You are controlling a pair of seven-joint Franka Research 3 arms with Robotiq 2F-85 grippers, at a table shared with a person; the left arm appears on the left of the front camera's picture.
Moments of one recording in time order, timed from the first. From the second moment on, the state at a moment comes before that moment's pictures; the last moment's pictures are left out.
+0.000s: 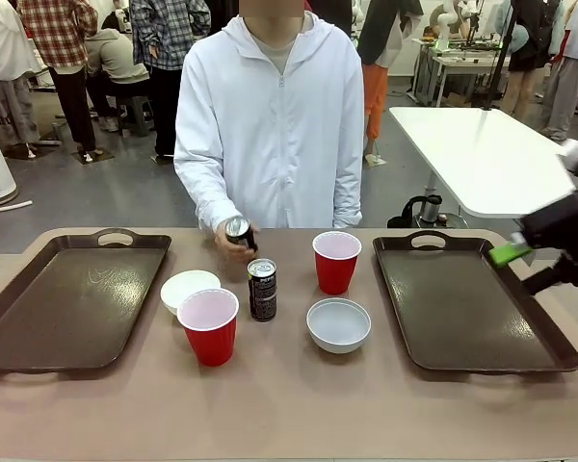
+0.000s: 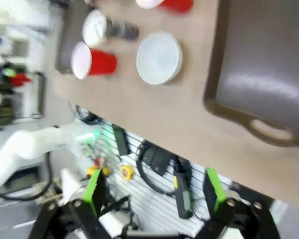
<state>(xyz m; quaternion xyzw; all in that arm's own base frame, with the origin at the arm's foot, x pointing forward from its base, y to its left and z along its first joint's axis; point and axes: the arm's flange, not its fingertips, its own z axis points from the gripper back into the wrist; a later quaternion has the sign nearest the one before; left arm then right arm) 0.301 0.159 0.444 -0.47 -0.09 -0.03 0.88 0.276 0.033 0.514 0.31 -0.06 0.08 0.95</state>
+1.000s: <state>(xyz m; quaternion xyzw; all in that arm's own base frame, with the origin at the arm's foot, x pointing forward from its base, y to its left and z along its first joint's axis) 0.301 0.160 0.444 -0.47 -0.09 -0.03 0.88 0.336 0.235 0.453 0.09 -0.08 0.12 0.99</state>
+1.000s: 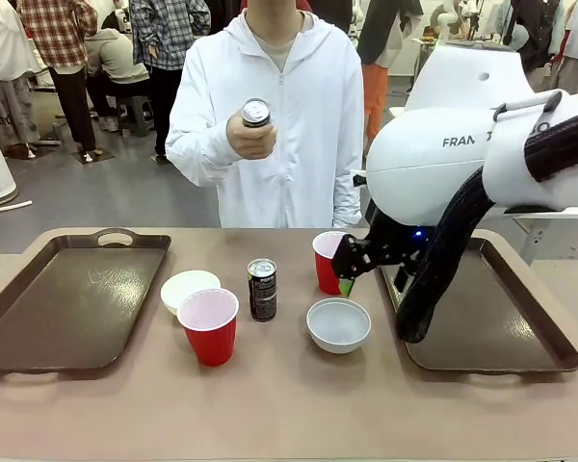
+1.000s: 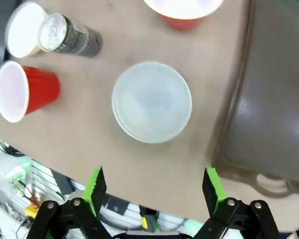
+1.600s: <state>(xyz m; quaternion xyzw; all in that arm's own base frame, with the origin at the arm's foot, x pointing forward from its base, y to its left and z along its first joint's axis) 0.301 0.160 0.444 -0.47 -0.09 -0.03 0.88 0.347 0.230 0.441 0.07 -0.09 0.13 0.99</state>
